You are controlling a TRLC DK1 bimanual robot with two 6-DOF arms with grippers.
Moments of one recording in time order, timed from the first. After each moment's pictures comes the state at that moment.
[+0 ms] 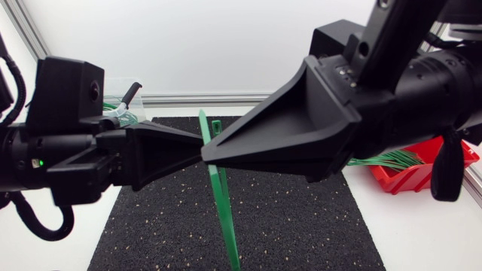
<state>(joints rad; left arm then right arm) -0.61 0.92 0.74 -0.04 0.76 -0.42 0.73 1.09 1.02 -0.21 -1.02 1.15</state>
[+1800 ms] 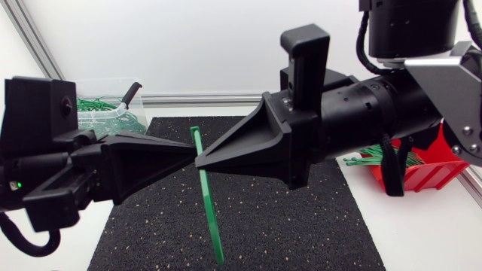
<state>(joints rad) -0.58 0.80 0.66 -0.05 0.71 -0.41 0.70 1.20 0.98 -0.15 -1.02 1.21</state>
